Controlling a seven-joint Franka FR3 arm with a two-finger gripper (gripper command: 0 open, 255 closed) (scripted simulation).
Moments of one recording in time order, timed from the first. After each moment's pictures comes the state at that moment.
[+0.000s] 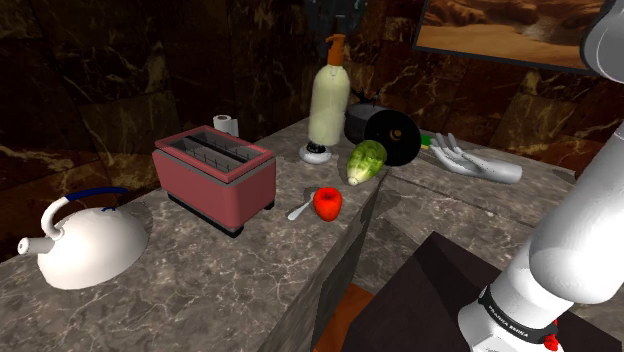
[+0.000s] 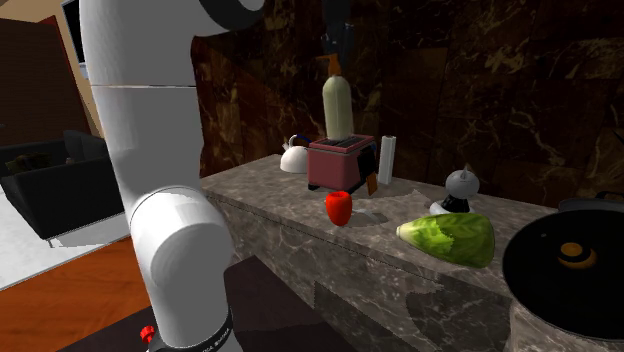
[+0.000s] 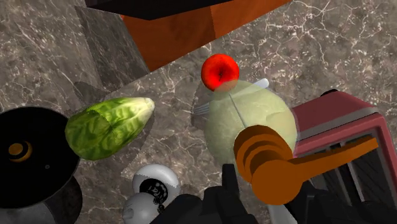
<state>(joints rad) -0.05 0.02 0.38 -1.27 -0.10 1.33 0.50</state>
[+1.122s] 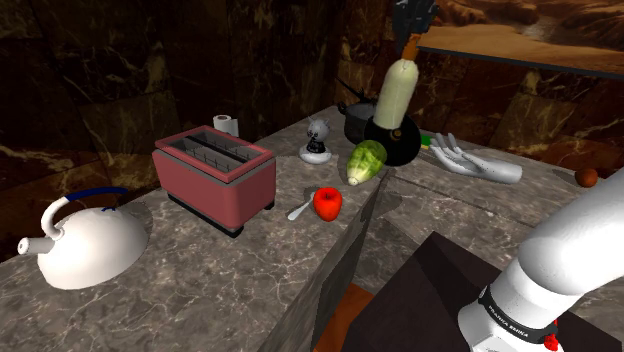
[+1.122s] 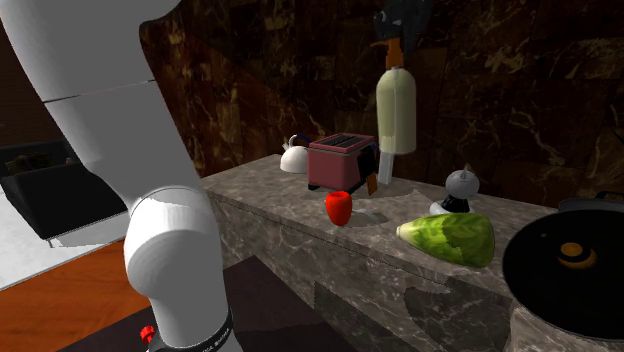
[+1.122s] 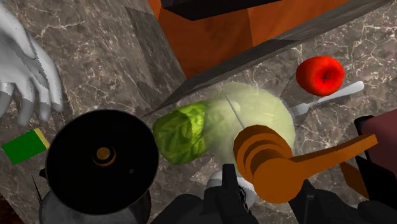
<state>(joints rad) -0.25 -0.22 0.10 -1.51 -0.04 1.38 0.05</state>
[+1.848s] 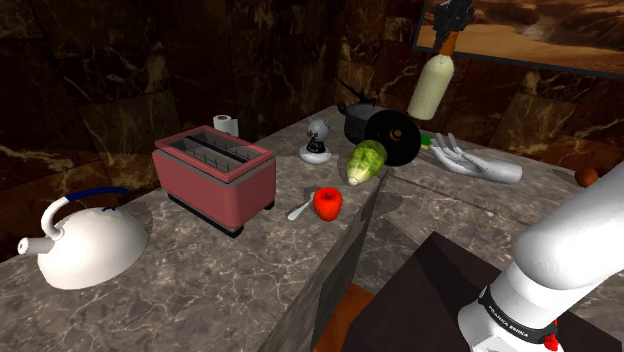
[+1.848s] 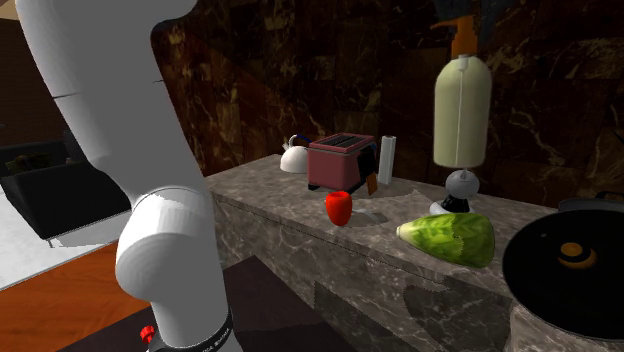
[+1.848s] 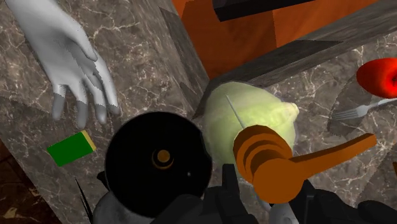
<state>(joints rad) -0.35 -0.17 -0.08 -1.43 -0.05 1.36 -0.24</state>
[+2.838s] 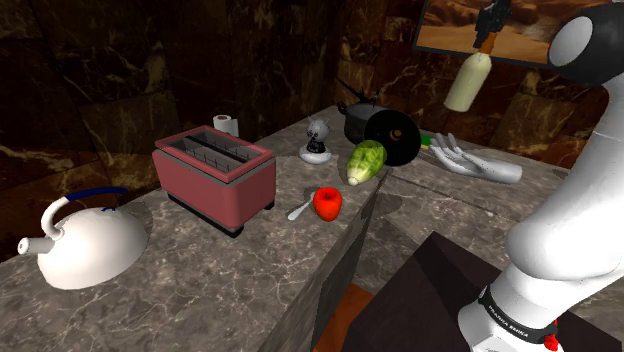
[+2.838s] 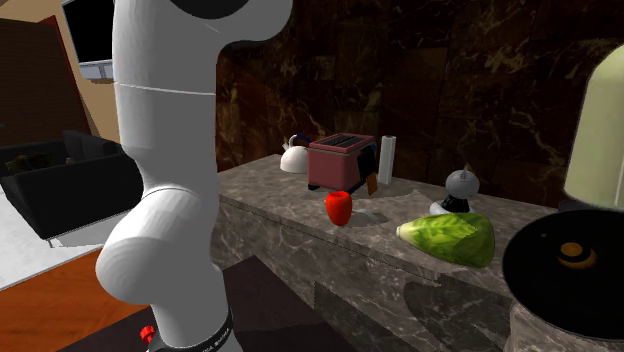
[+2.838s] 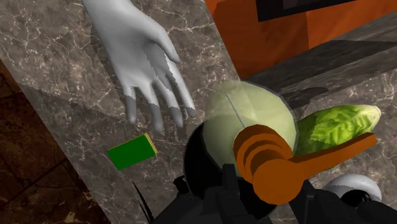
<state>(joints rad) -0.55 0.14 -0.31 -1.04 0.05 1.27 -0.63</state>
